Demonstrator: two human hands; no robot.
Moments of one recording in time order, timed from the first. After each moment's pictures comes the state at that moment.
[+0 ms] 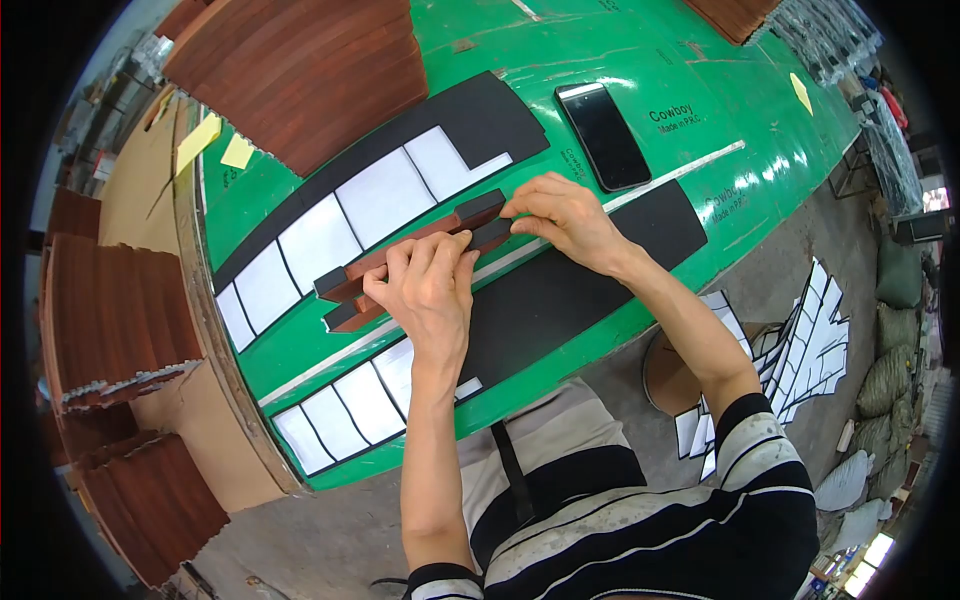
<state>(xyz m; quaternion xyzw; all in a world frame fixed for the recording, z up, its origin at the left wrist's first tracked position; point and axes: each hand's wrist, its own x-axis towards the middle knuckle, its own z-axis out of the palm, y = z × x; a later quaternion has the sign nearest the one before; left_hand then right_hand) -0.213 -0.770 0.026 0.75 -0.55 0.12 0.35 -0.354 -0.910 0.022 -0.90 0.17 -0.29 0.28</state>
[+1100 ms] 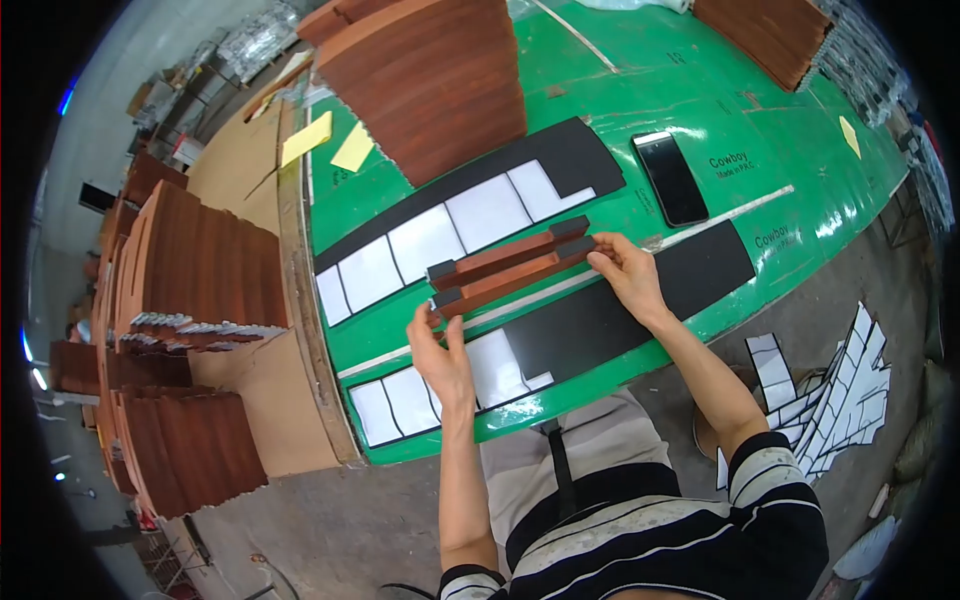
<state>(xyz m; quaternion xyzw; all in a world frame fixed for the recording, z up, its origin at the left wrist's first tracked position) -0.176 -0.670 0.010 0.80 -0.28 -0.02 0.53 -0.350 -0.863 -0.012 -0.73 0.36 -0.34 0.47</state>
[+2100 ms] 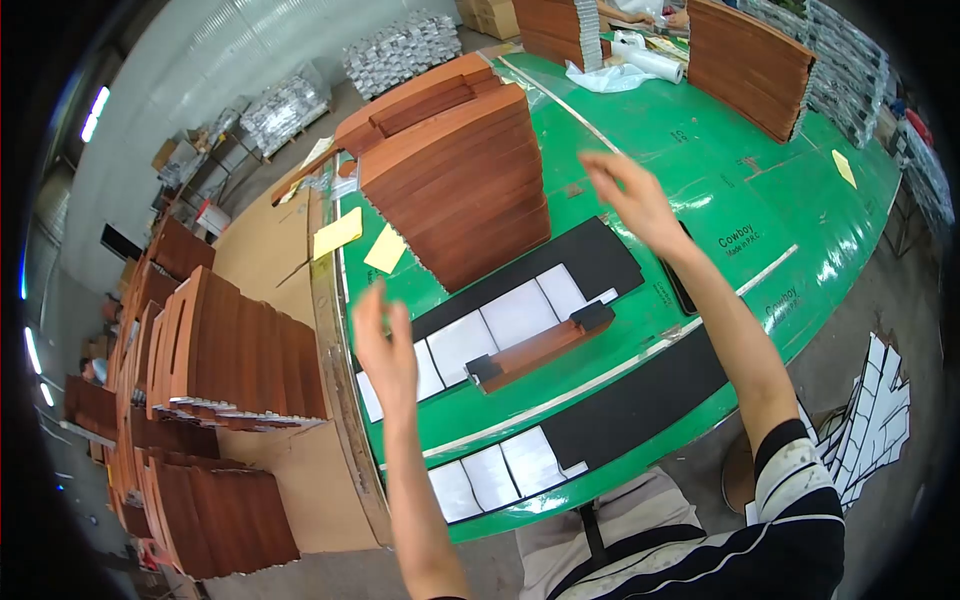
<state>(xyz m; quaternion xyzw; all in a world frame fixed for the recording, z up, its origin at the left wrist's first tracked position) -0.048 -0.740 0.123 0.76 -0.42 0.08 0.48 -0.265 -0.997 0.133 -0.81 0.21 -0.47 0.30</state>
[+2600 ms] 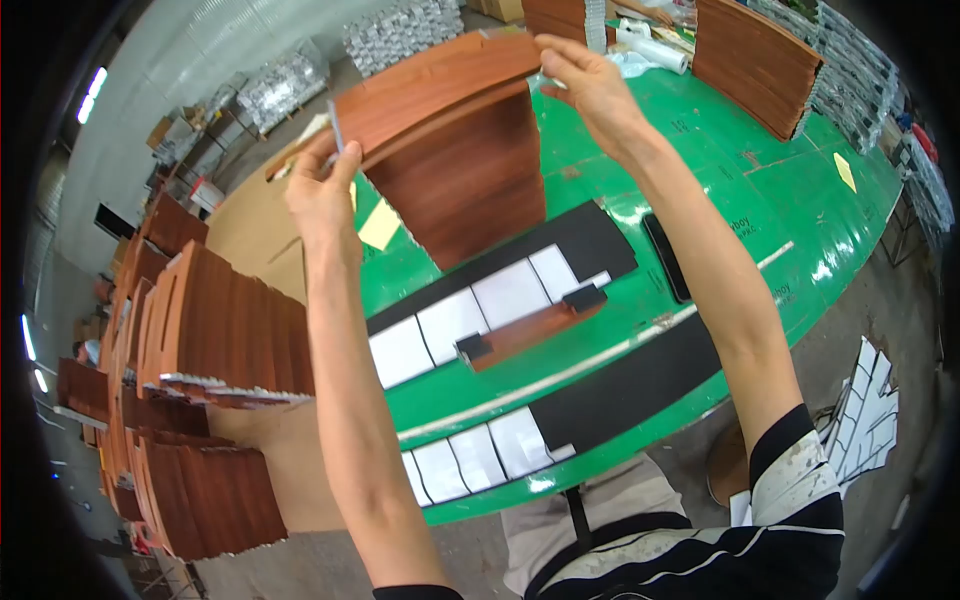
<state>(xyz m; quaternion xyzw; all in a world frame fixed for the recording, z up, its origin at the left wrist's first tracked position) 0.001 -0.826 0.221 0.62 -0.35 -0.05 0.70 -0.200 -1.016 0.216 -0.66 0.17 -0.50 0.53</state>
